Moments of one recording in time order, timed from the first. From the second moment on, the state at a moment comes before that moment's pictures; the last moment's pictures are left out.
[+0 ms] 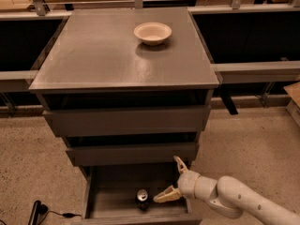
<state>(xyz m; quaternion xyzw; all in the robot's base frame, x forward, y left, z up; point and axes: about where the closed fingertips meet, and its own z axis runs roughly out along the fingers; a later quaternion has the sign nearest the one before) 0.497 -0.064 0.459 -0.44 0.71 0.26 0.49</state>
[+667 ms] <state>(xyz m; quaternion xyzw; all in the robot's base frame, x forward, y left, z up) 0.484 -0.047 0.428 -0.41 0.72 0.29 0.48</state>
